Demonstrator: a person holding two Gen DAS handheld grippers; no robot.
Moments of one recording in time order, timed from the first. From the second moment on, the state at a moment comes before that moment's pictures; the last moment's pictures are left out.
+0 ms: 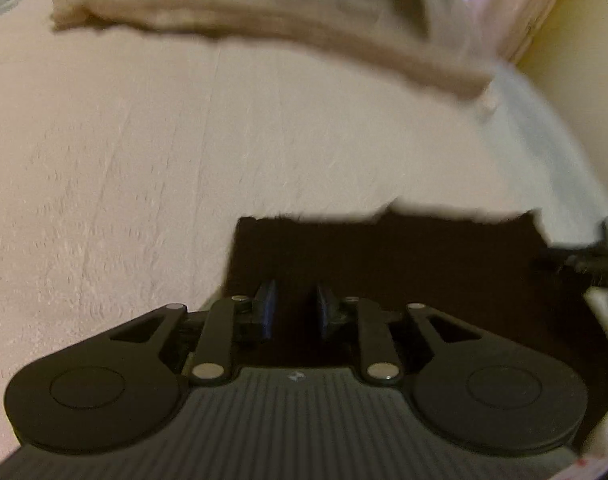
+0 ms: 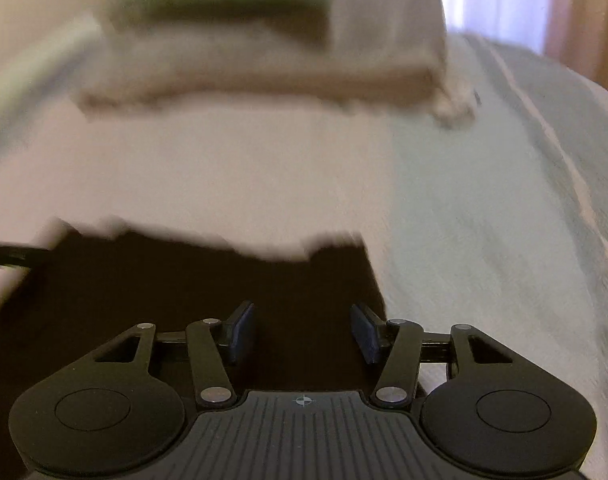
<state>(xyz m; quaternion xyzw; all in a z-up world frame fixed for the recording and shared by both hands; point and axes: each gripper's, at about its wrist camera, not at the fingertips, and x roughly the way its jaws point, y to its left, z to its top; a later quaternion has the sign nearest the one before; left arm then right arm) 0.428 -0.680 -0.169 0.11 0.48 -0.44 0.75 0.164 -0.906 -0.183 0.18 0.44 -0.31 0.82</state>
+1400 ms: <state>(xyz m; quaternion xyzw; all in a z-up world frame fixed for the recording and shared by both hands) 0.322 -0.490 -0.151 0.11 0.52 -0.52 0.67 -0.001 -0.802 -0.144 0.31 0.44 -0.30 0.79</state>
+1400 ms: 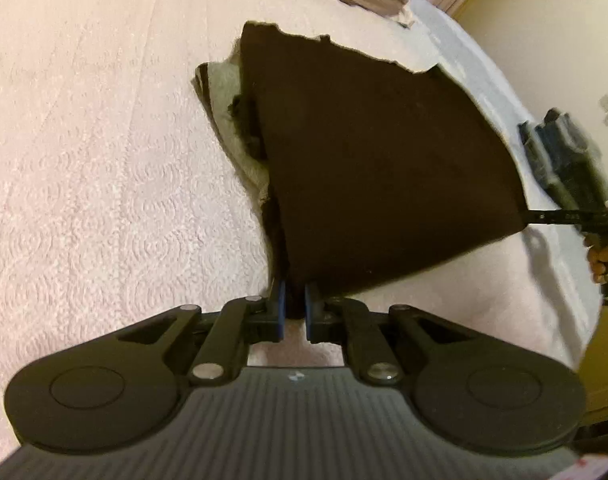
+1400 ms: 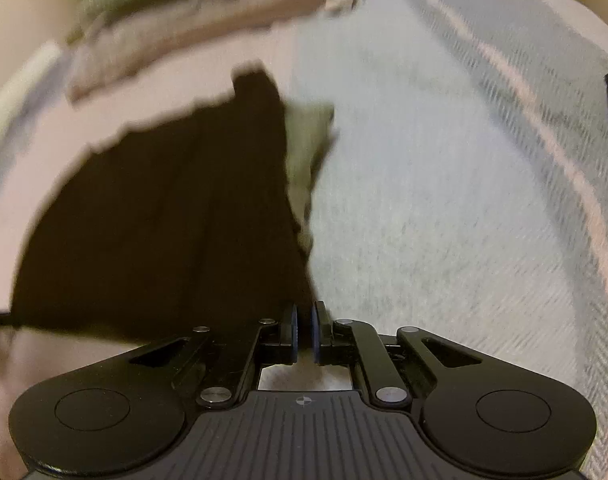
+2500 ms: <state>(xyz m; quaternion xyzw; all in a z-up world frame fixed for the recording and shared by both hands) 0.252 -0.603 -0.047 0.23 0.54 -0.28 0.76 0.046 -0.778 -0.076 0.30 0.46 -0.29 0.78</state>
